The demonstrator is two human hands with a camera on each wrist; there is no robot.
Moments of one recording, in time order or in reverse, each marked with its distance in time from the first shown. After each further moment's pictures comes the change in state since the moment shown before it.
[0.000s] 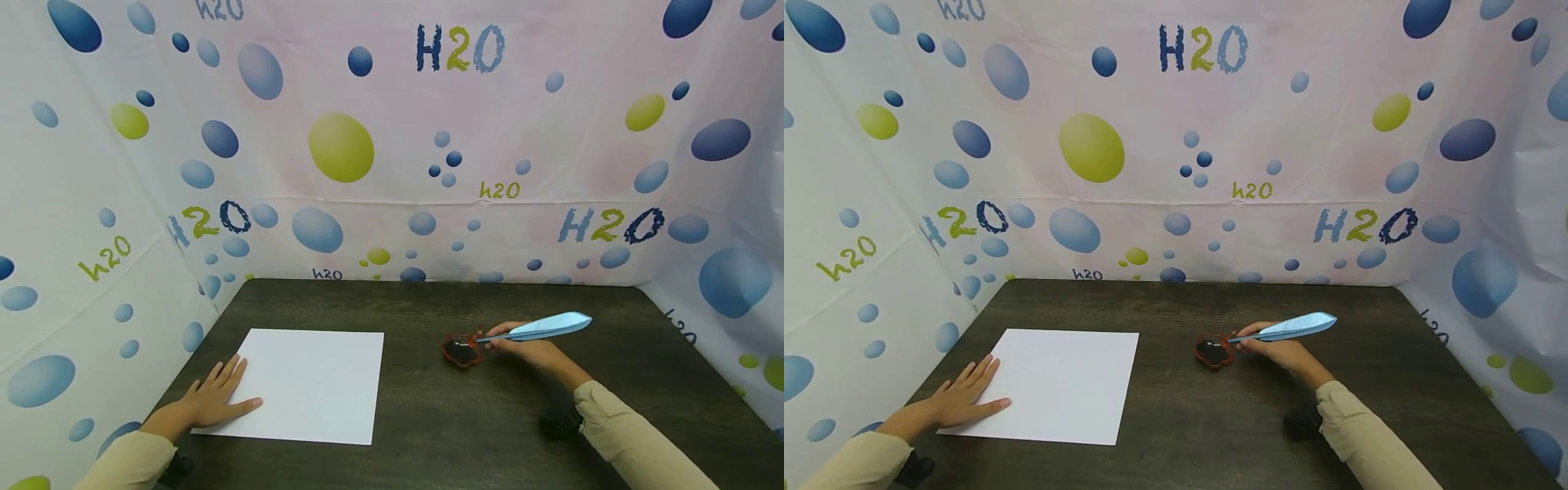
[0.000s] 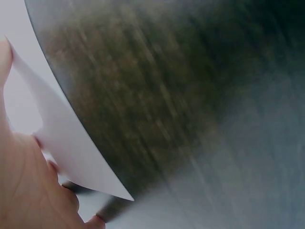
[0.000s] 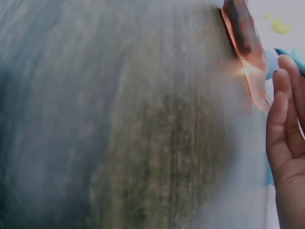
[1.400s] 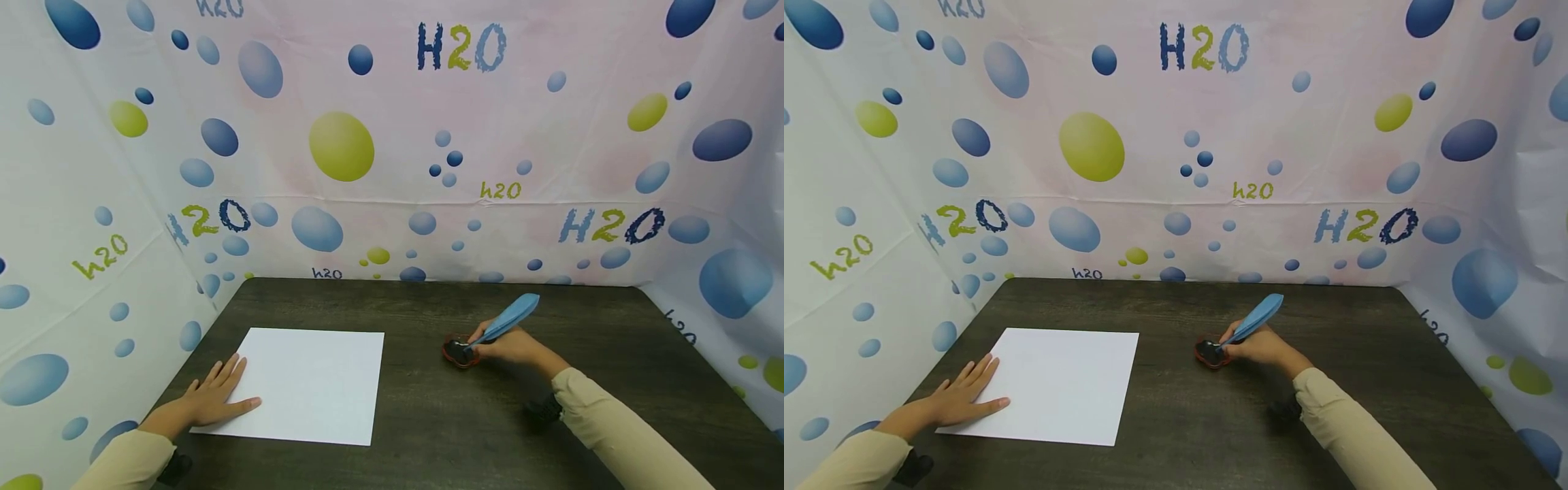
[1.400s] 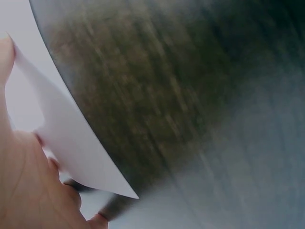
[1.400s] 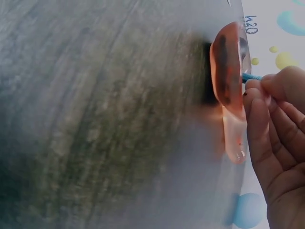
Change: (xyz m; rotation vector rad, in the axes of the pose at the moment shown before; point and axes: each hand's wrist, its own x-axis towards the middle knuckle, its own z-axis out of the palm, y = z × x) left_hand -0.001 0.006 -0.005 0.041 -0.024 -0.019; right_hand 0.025 -0.026 0.021 -0.370 -0.066 -0.067
